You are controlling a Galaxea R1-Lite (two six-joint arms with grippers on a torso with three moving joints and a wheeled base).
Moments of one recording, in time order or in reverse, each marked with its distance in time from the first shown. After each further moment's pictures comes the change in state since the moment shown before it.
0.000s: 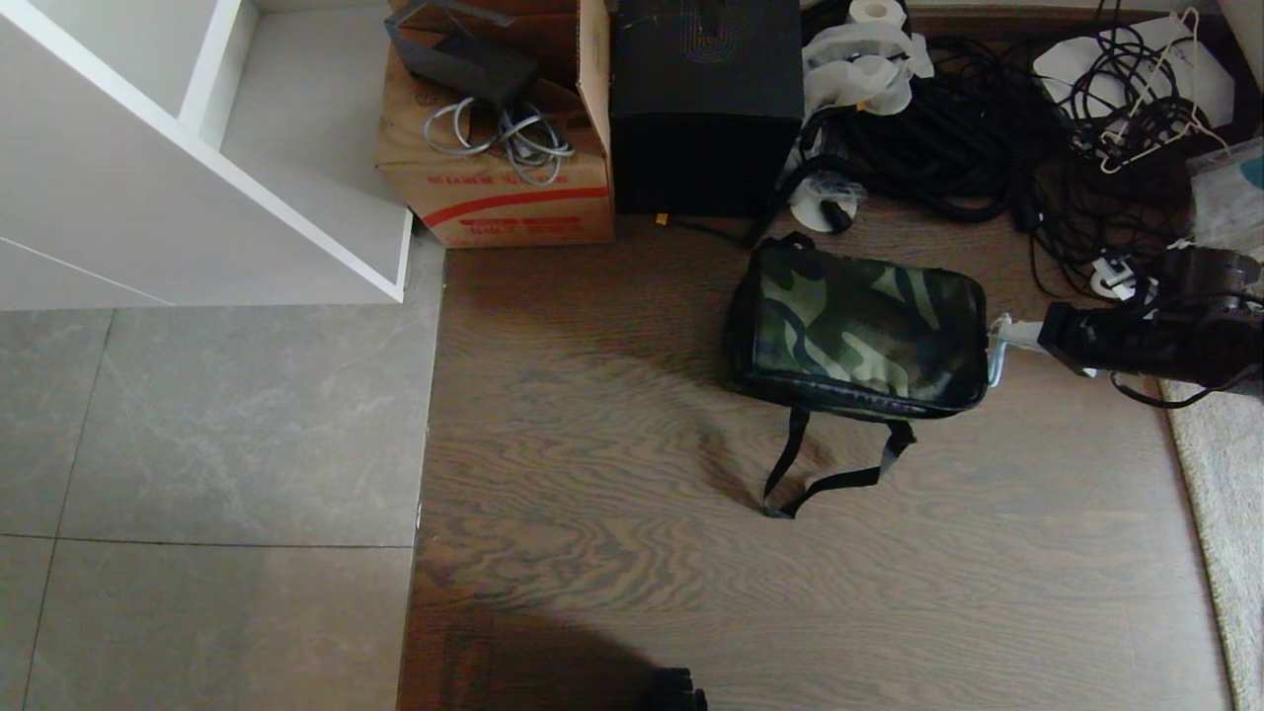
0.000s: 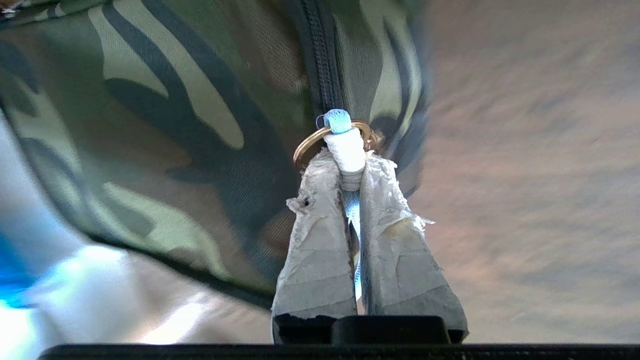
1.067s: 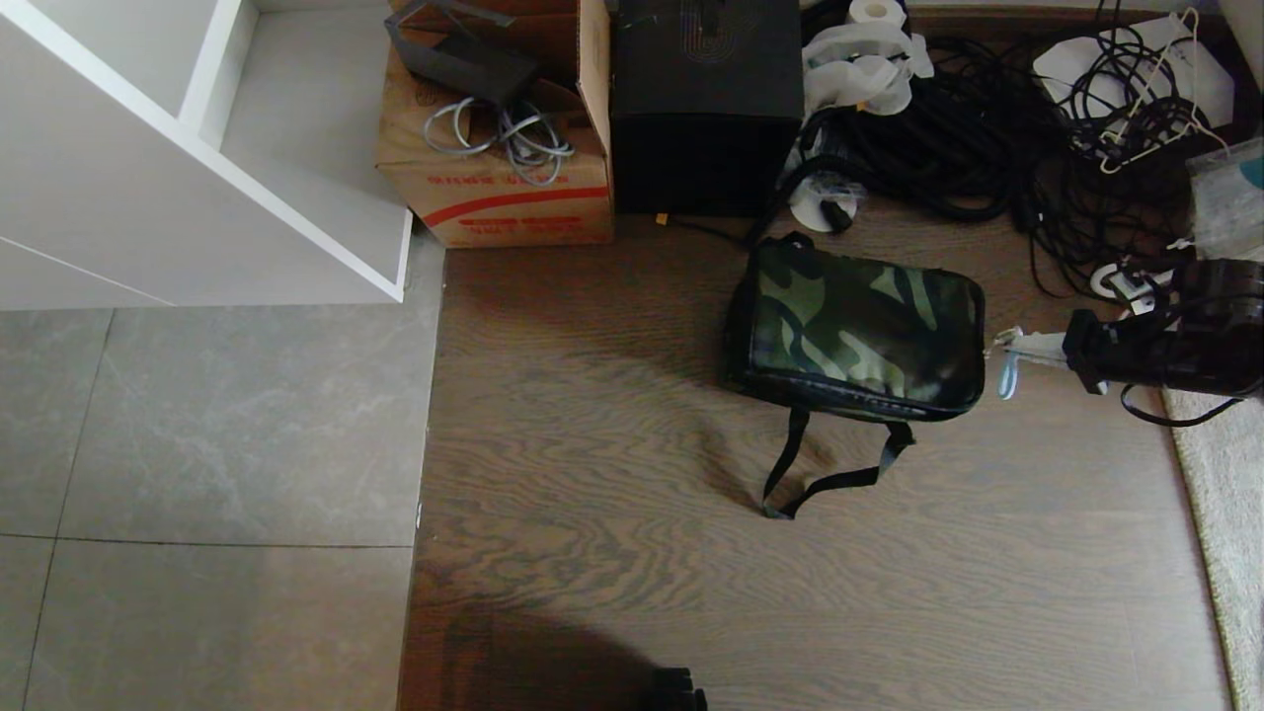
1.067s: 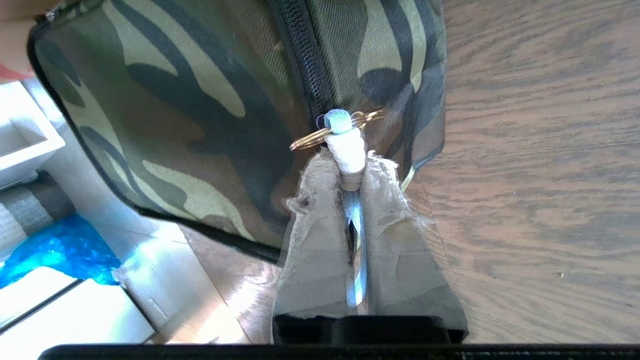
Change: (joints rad) left arm 0.000 0.000 0.000 0.000 0.000 0.000; right arm -0.052 0.006 -0.005 0.076 0.131 0.077
